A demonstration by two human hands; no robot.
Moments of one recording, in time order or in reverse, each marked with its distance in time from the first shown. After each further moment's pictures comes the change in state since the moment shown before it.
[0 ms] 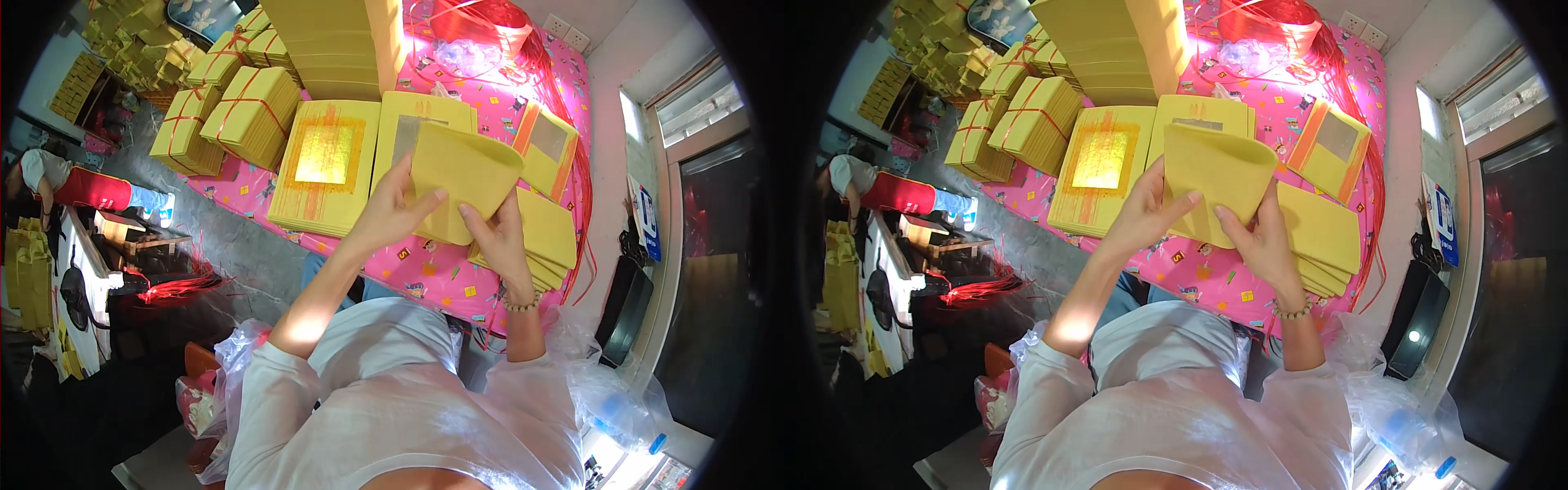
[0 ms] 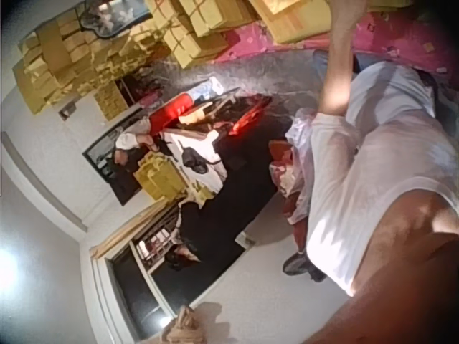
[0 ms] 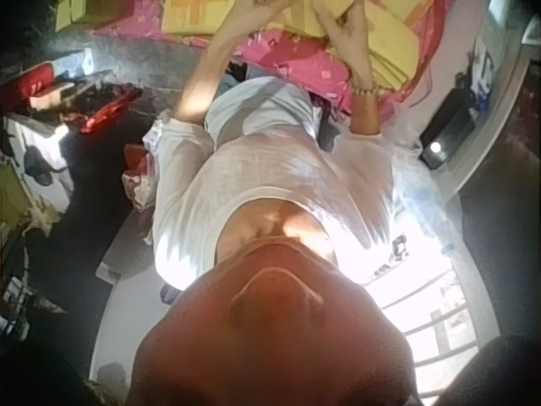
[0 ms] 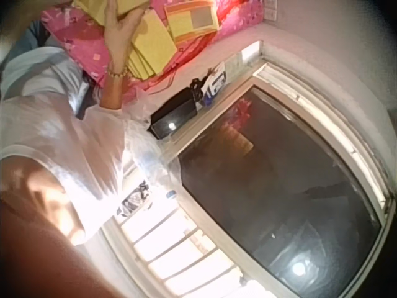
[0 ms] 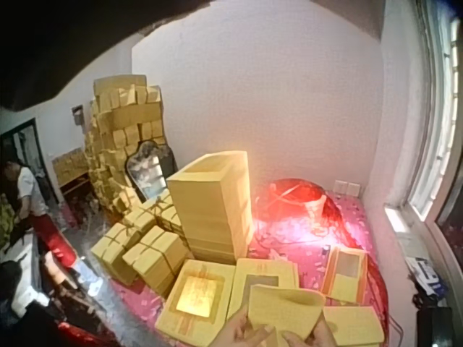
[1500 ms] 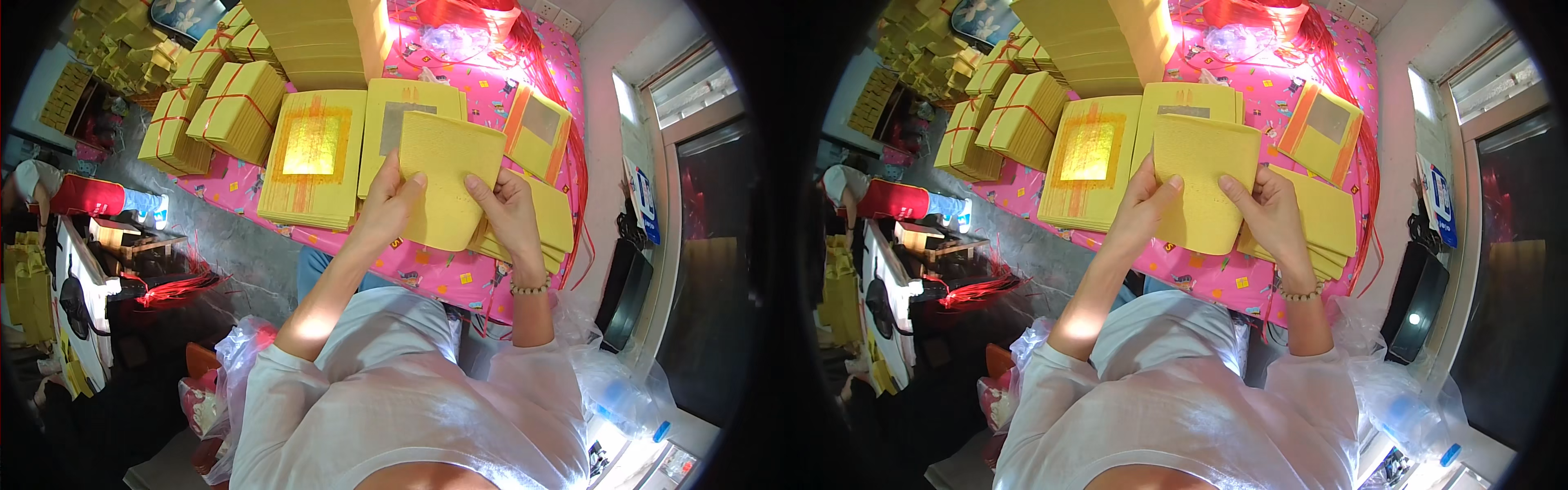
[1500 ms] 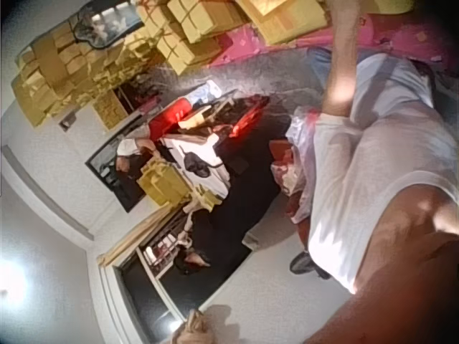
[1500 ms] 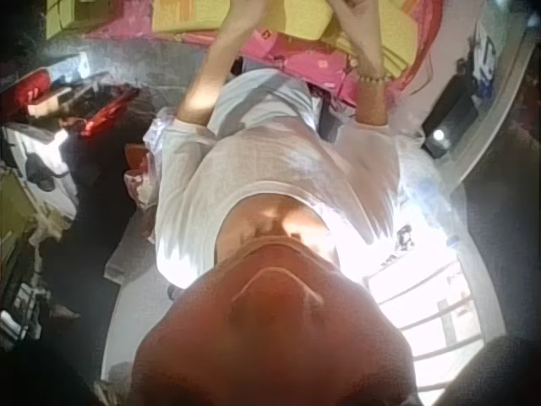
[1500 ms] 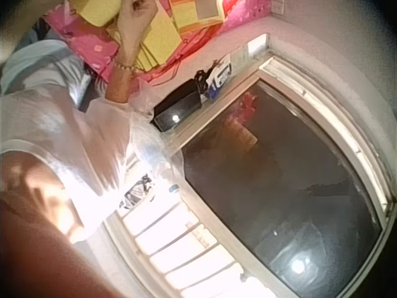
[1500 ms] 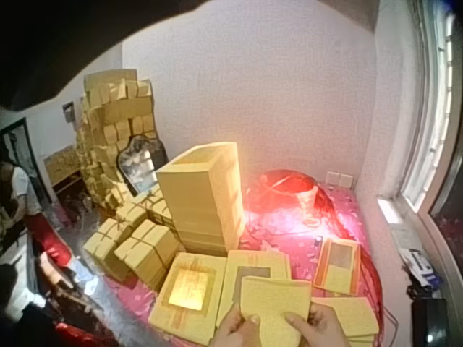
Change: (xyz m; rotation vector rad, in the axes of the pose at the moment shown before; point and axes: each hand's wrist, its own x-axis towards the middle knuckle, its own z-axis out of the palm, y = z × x) left_hand -0.007 -0.013 0.015 -0.130 0.132 -0.072; right_hand 0.008 -0.003 -0.024 0.096 0.000 0.254
